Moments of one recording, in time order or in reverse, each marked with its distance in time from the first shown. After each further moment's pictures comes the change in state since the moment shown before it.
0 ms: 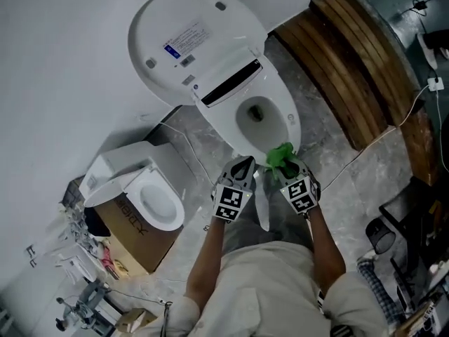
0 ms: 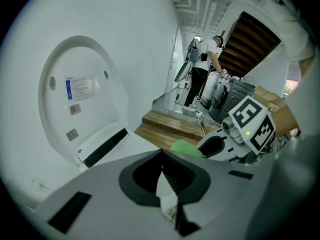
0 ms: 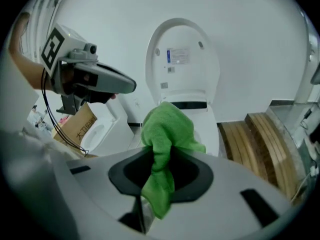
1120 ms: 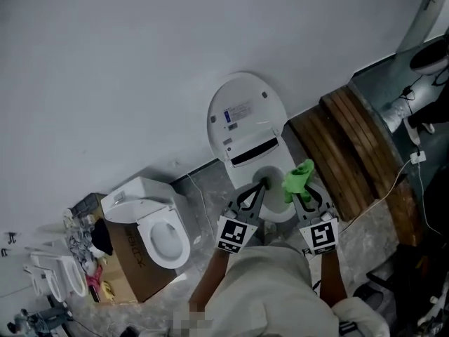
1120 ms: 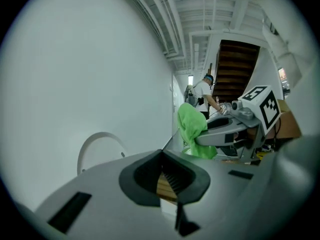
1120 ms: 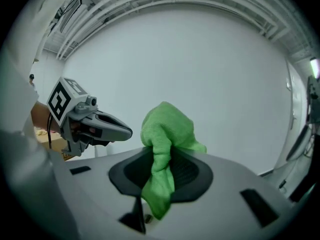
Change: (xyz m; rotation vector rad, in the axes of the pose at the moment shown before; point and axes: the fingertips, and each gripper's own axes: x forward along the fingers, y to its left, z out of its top) left arm -0.204 -0.013 0.233 0.119 -0.491 0.136; right arm -0.274 0.053 0.300 -0.331 -0.619 -0.200
